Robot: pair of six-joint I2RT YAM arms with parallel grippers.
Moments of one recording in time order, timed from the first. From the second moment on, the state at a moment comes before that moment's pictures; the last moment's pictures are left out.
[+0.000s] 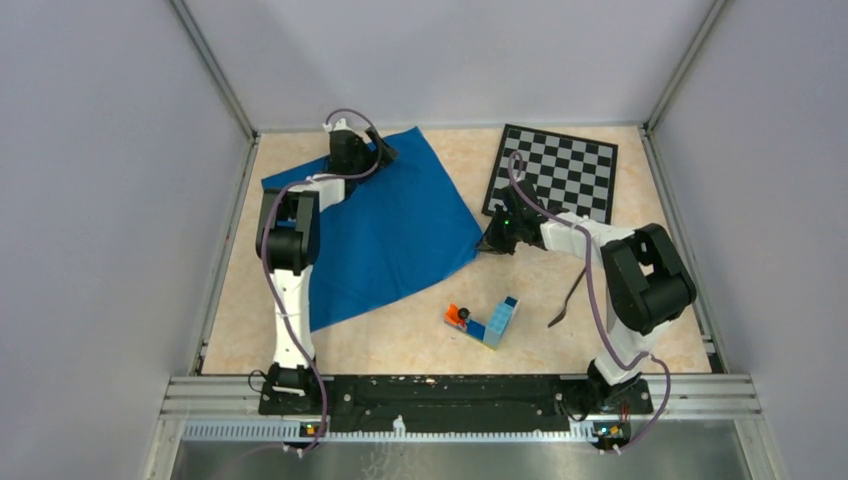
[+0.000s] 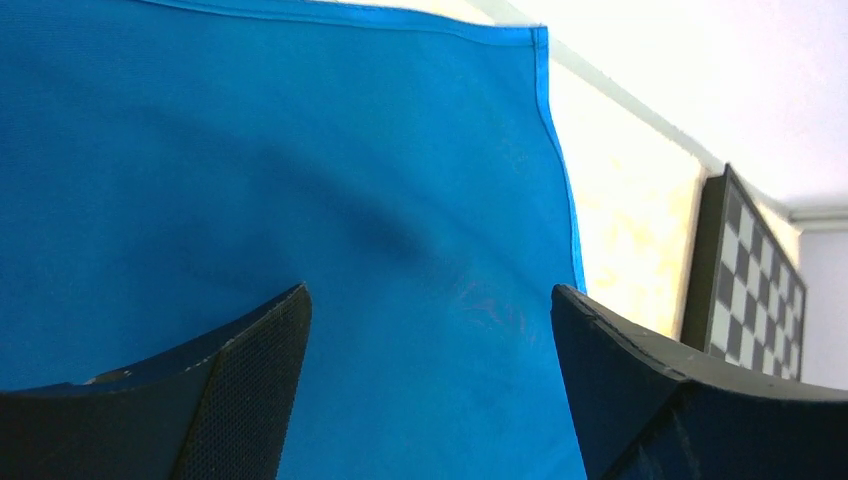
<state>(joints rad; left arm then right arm) -0.13 2.29 1.58 0.29 0.18 -0.75 0.45 1.75 1.02 -0.21 -0.20 0.86</state>
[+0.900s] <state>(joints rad) -0.12 0.85 0.69 -0.83 -0.09 -0.97 0.35 1.69 1.01 -0.12 -0.24 0.81</state>
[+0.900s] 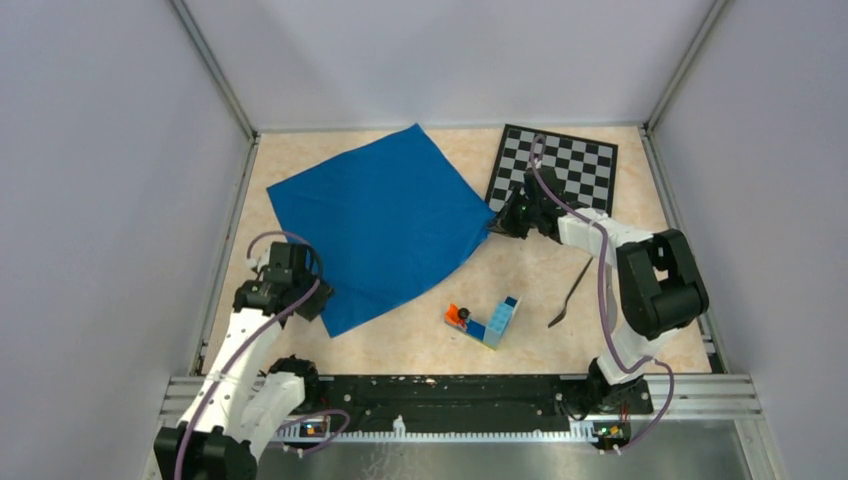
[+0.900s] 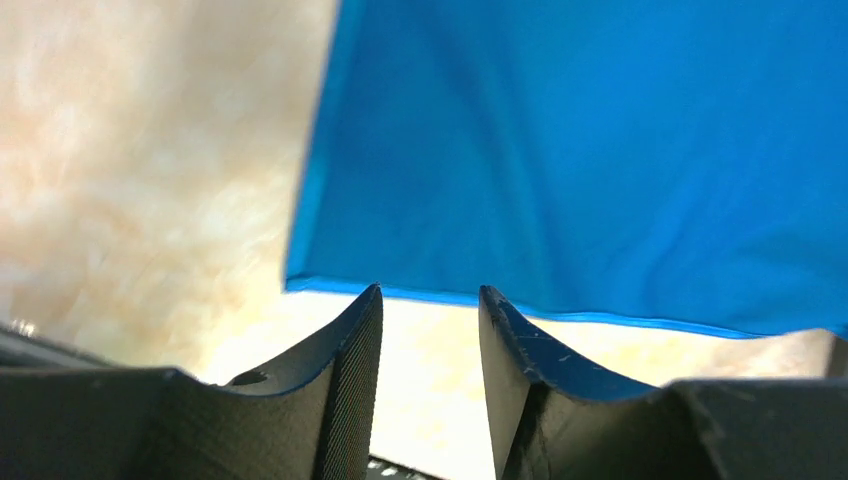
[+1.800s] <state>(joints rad) -0.13 1.14 0.57 -0.93 -0.07 -1.28 0.34 1.66 1.01 -0.09 -0.28 0.84</state>
